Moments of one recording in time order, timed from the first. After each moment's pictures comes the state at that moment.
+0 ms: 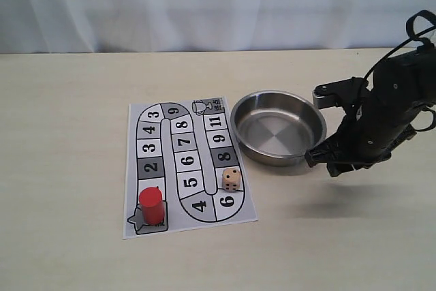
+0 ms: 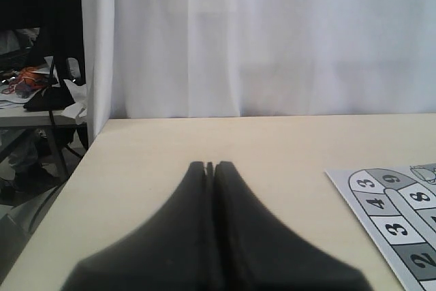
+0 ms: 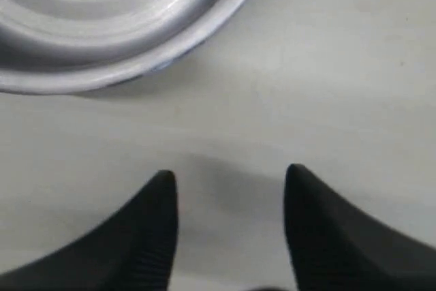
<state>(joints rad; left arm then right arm) 0.02 0.00 0.01 0.09 0.15 -0.05 0.22 1.80 -1.01 -0.14 0.64 0.09</state>
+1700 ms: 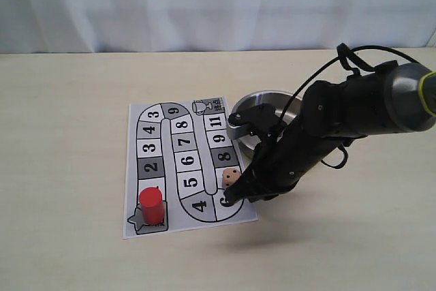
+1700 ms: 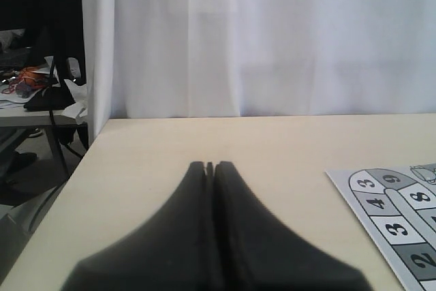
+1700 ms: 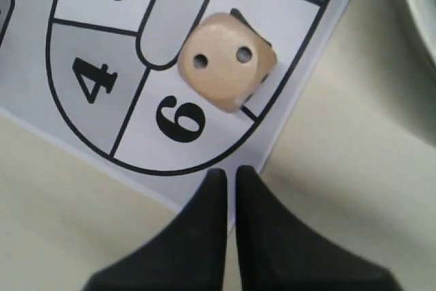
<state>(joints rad) 0.02 0.00 0.01 0.09 0.15 -0.05 0.49 1.88 -1.01 0.39 0.52 -0.39</state>
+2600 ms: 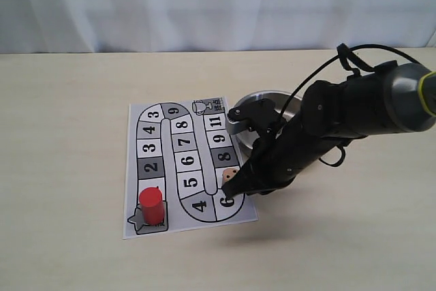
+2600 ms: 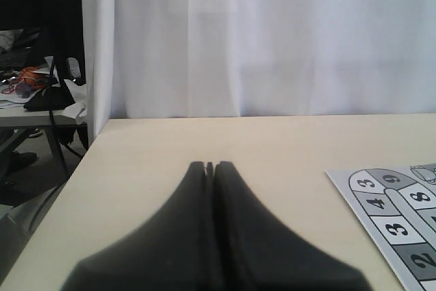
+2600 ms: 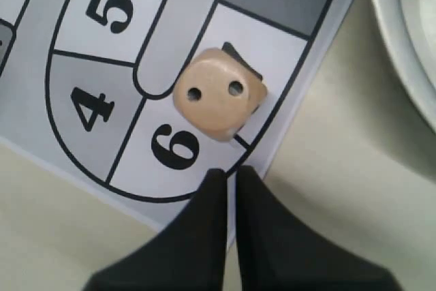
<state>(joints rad) 0.02 0.00 0.01 0.09 0.15 -0.05 0.49 1.88 -1.01 0.41 0.46 -0.40</state>
